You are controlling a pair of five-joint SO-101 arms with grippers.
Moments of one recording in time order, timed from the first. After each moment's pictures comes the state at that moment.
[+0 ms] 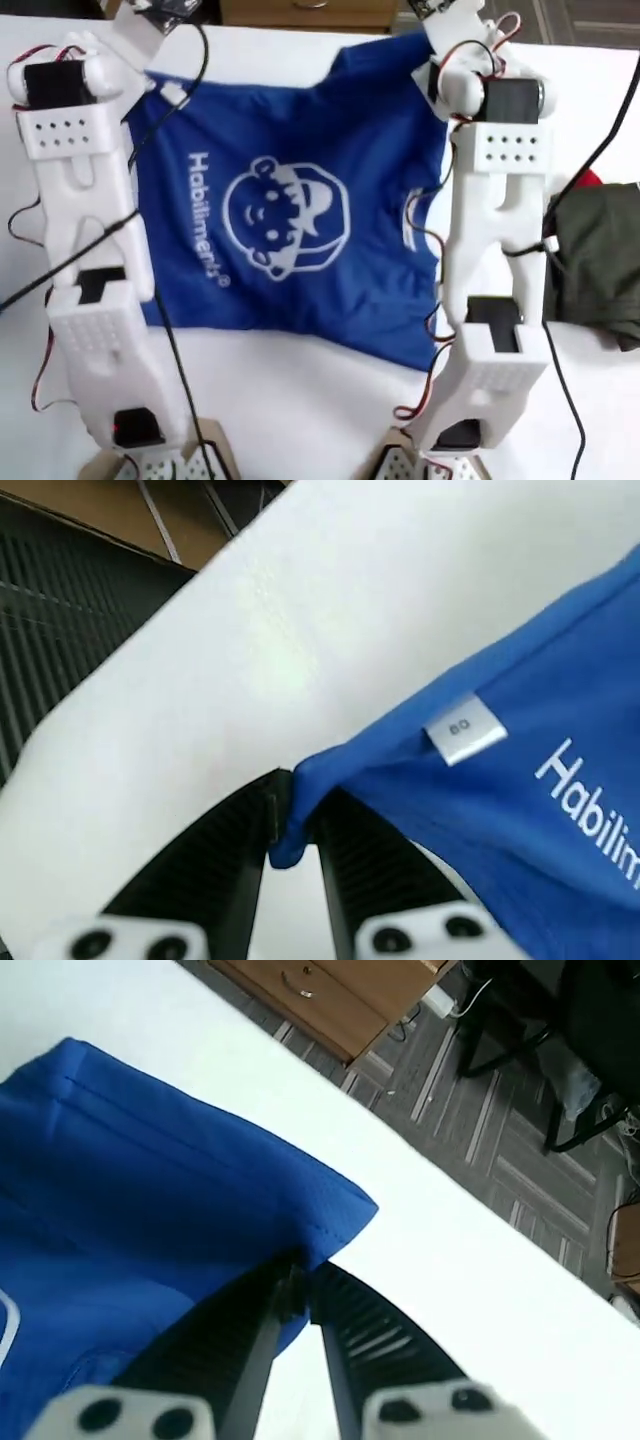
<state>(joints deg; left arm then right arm) -14.6 30.4 -63.8 92.6 -45.5 -3.4 18.5 -44.2 75.4 37.4</state>
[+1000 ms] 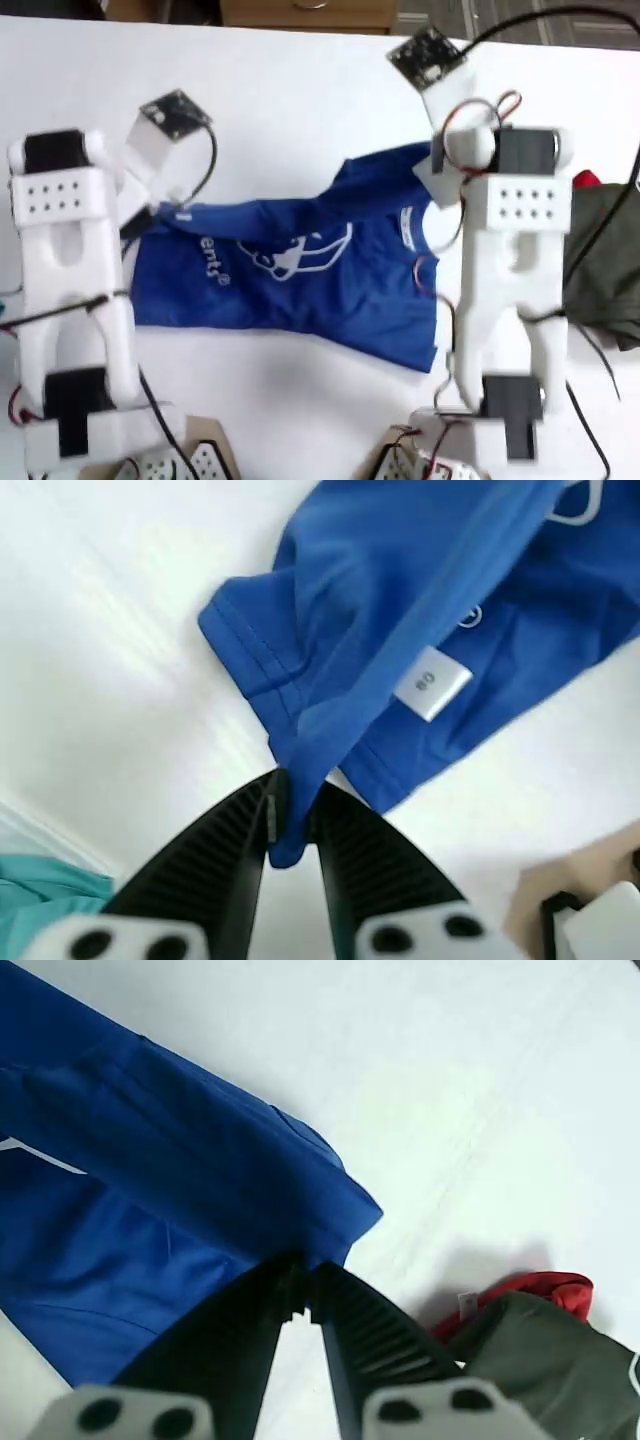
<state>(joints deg) -16.5 -10.2 2.4 96.0 -50.2 -3.4 -9.8 -8.7 89.1 37.4</state>
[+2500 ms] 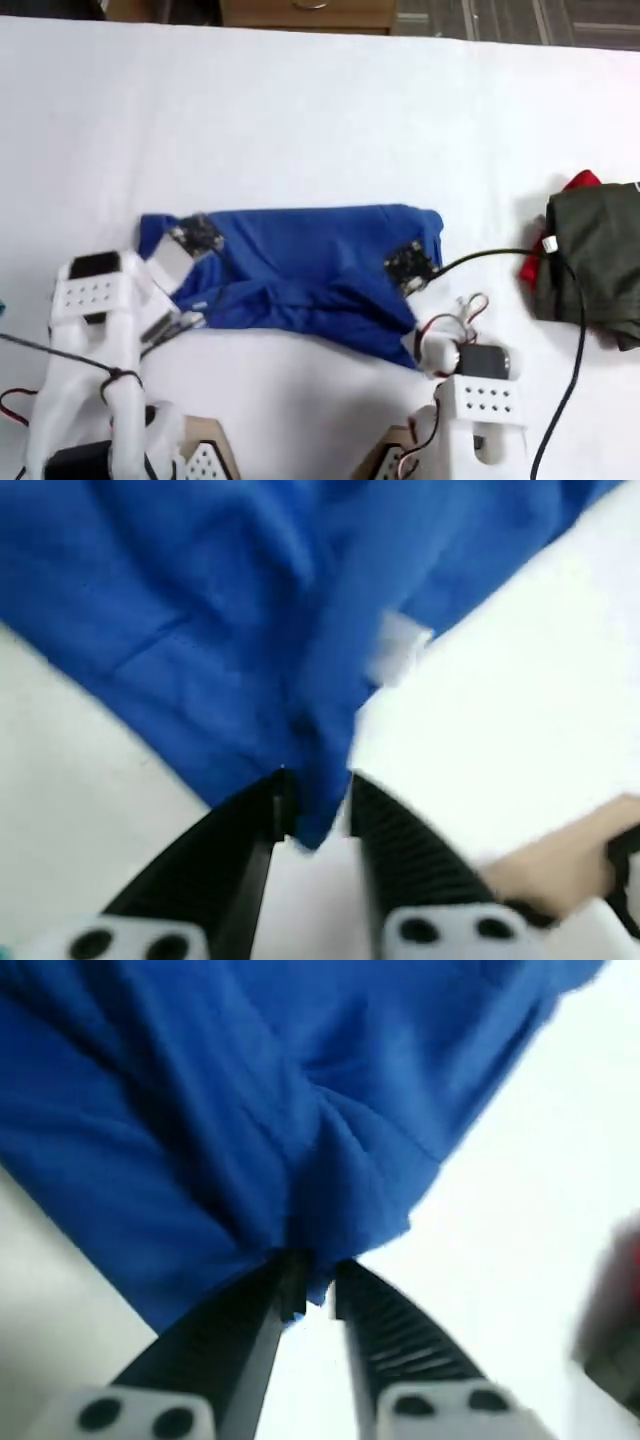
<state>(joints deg) -20.1 -29.4 52.5 73.8 -53.1 2.0 -65.5 80.4 59.4 40.1</state>
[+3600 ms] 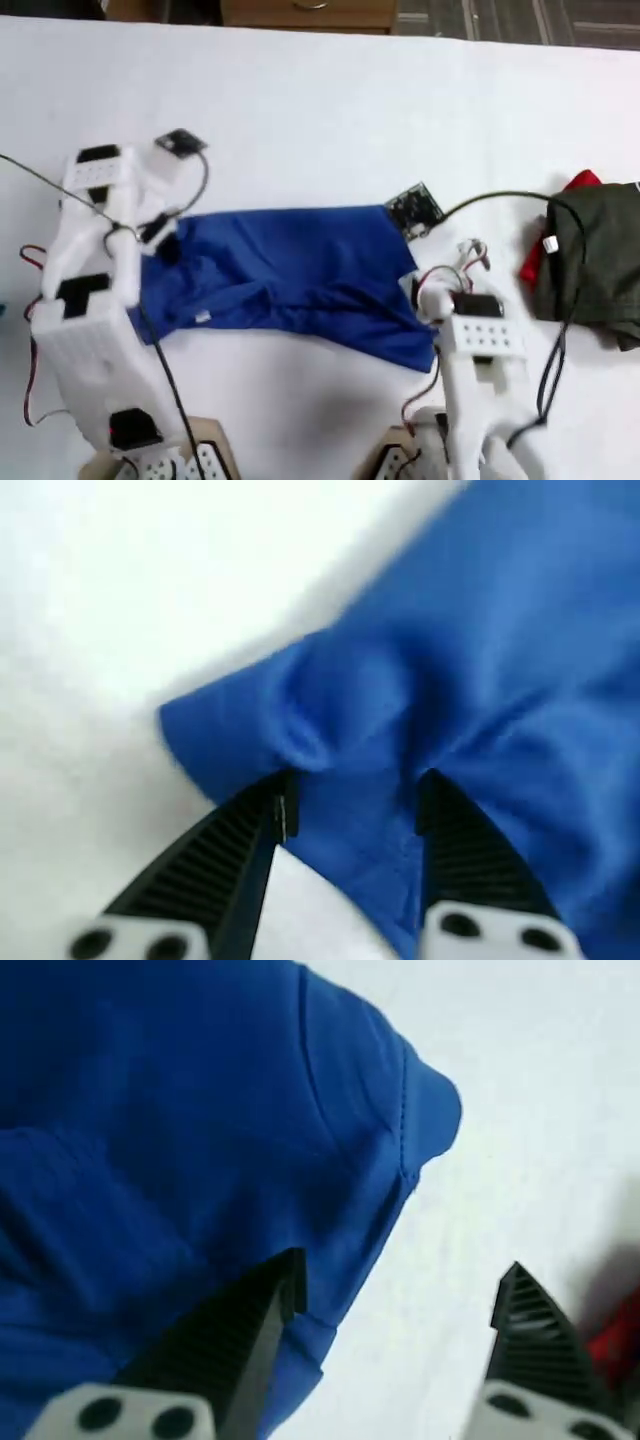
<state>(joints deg) -21.3 28.9 -3.2 74.4 -46.0 -1.4 -34.2 67.0 34.7 34.8</state>
